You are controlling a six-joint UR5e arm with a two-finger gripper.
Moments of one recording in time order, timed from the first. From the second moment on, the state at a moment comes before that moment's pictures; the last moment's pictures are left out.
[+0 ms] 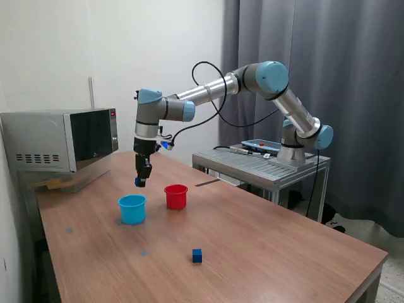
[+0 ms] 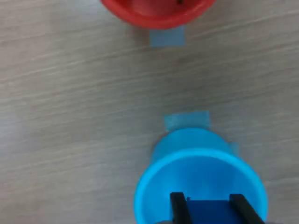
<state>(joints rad) -0.25 -0.66 0.96 -2.01 -1.64 -3.15</state>
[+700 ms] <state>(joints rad) -0.25 -0.59 0.90 -1.99 -1.61 -3.21</state>
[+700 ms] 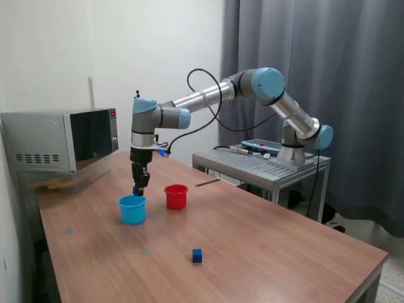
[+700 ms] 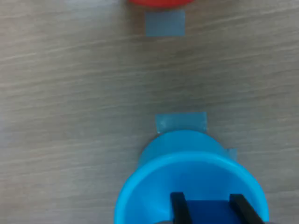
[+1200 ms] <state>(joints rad) -0.24 -0.58 0.89 -2.00 -1.60 -3.22</state>
